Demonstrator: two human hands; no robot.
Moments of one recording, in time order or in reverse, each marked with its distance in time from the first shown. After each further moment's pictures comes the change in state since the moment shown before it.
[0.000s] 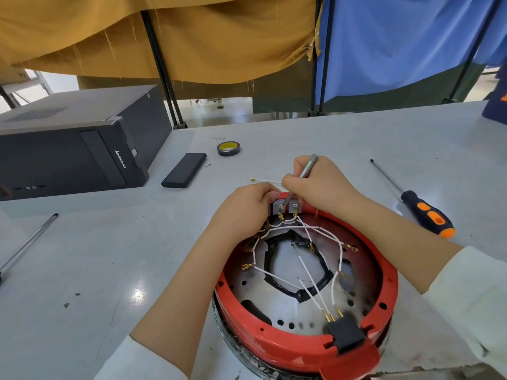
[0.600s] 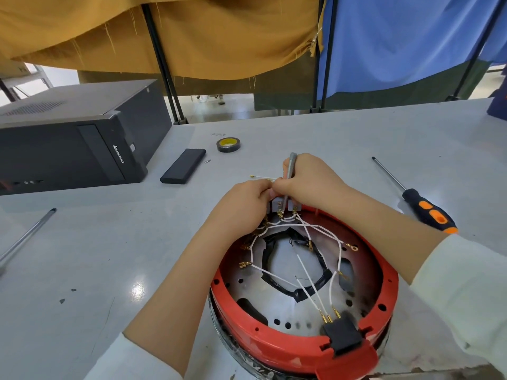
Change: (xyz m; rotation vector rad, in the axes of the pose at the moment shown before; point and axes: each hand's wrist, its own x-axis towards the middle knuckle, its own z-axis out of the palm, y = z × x) left_hand 0.003 -0.004 0.002 0.013 0.024 0.028; right_hand 0.011 -0.005 0.007 -0.152 -0.156 0.045
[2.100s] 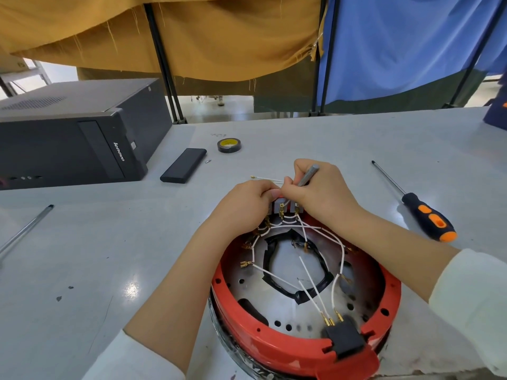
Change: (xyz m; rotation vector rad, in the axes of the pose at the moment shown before) left_hand 0.000 0.000 -0.004 -0.056 -0.053 -0.002; right_hand -0.024 0.011 0.009 0.170 0.286 -0.183
